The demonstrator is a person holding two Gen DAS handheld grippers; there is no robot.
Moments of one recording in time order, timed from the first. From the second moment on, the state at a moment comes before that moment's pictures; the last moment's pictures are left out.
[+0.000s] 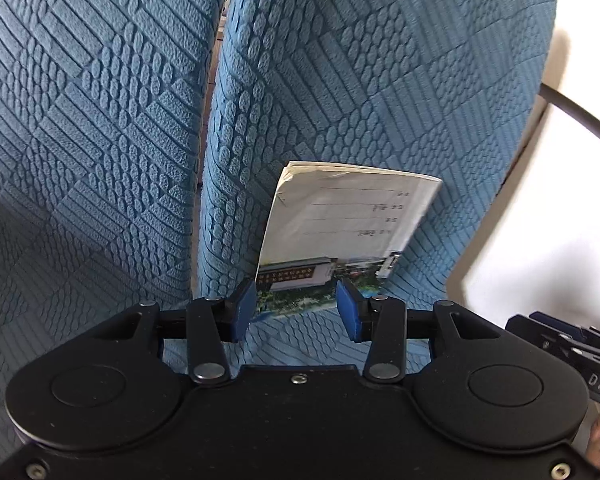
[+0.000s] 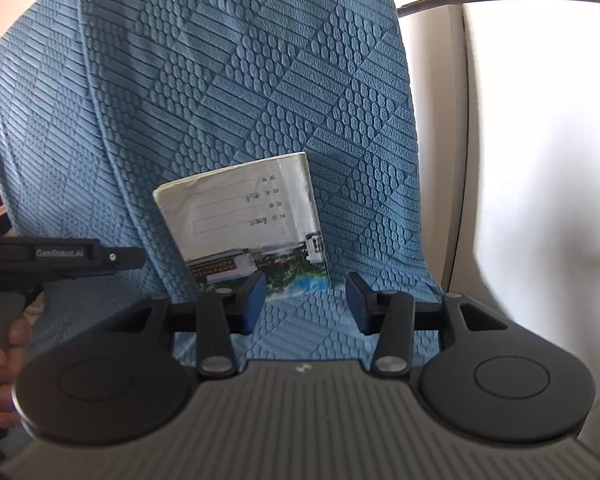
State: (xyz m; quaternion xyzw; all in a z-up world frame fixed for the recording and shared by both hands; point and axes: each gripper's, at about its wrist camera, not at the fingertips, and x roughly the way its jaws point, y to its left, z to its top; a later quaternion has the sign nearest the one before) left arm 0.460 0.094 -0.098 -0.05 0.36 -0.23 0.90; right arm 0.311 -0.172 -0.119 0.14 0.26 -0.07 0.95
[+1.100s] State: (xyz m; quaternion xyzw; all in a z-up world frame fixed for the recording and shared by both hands) left arm 0.561 0.029 -0.212 0.00 0.43 -0.26 0.86; right arm 0.493 -0.220 -0.217 0.07 0.33 0.07 0.94
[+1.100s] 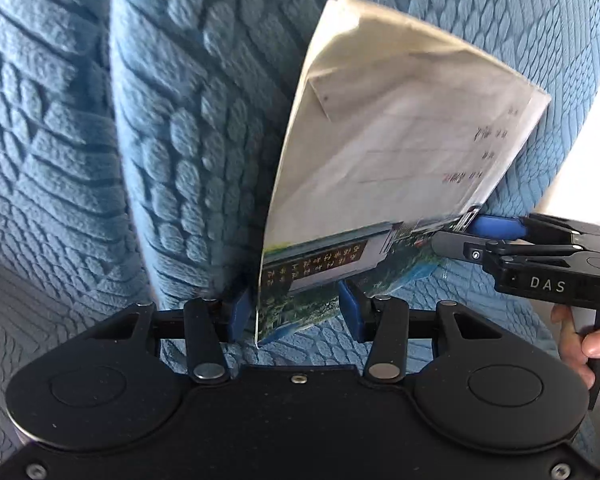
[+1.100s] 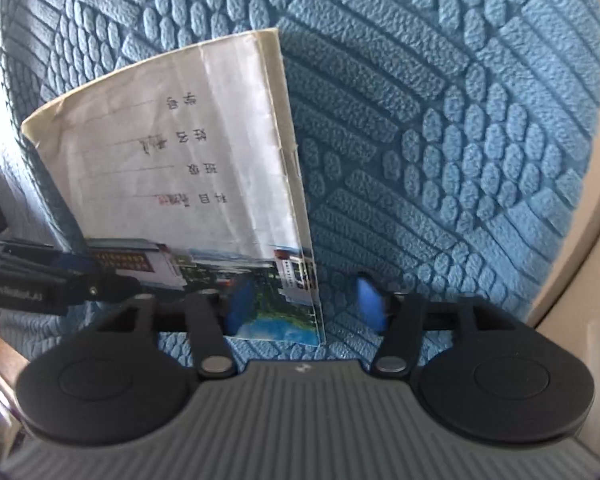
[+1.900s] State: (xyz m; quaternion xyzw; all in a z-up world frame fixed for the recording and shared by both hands) left arm 0.560 0.000 -0.220 0.01 0.44 -0.26 0.86; right arm 0.479 -0.205 -0.230 0.09 0.32 0.13 0.93
